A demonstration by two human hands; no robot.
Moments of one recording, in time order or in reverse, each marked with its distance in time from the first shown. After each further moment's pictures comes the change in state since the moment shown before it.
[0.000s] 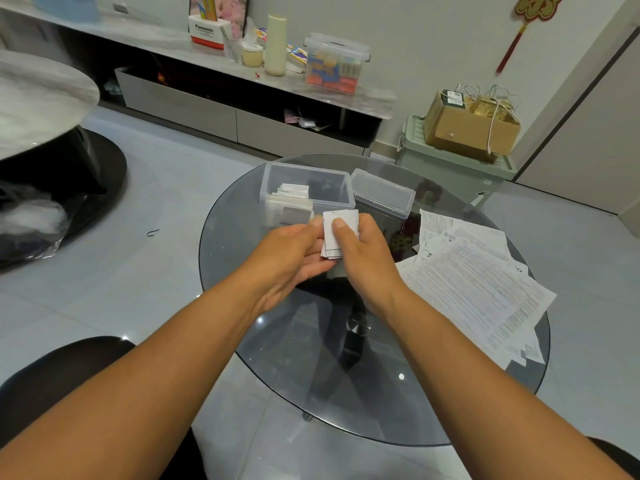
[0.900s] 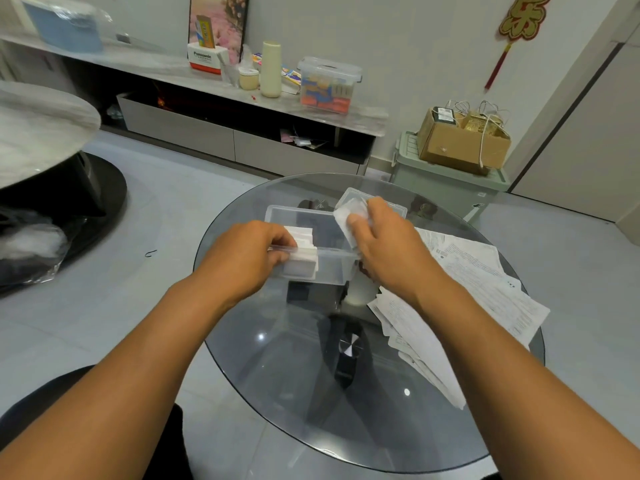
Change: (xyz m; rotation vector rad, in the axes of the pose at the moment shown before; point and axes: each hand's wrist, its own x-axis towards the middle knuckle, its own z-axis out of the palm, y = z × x) left_hand -0.006 0.046 -0.032 1.322 0.195 0.342; right_hand 0.006 -0.051 -0.056 -0.606 -0.049 -0.242
